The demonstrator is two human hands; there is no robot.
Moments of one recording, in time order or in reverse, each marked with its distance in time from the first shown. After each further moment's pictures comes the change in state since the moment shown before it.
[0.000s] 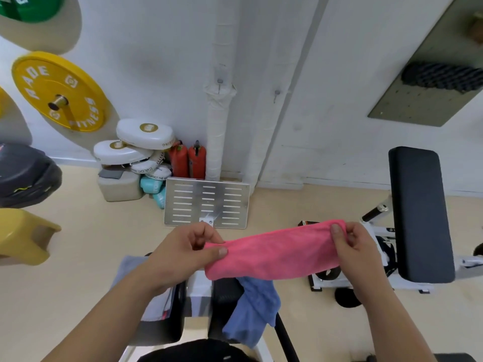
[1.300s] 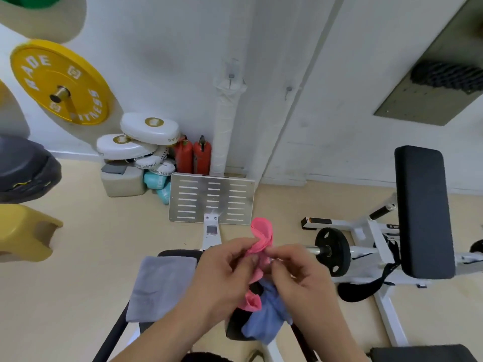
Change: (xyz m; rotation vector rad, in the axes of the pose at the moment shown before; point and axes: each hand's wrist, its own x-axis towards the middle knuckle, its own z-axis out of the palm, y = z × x) left_hand -0.035 0.005 0.010 -0.003 0.161 0.132; right_hand -0.118 -0.070 0.117 0.169 -0.240 -0.176
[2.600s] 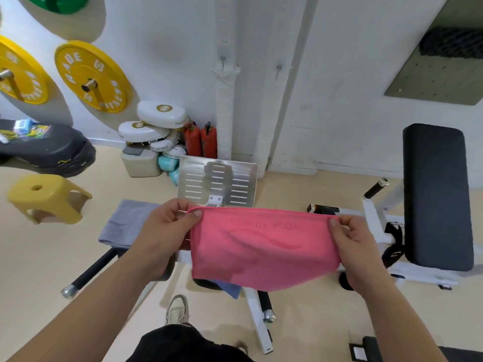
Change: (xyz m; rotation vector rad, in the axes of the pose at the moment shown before) left_hand -0.077 -0.014 0.123 -0.147 0.315 -0.308; right_hand 0.001 0.166 -0.259 0.109 0.050 0.204
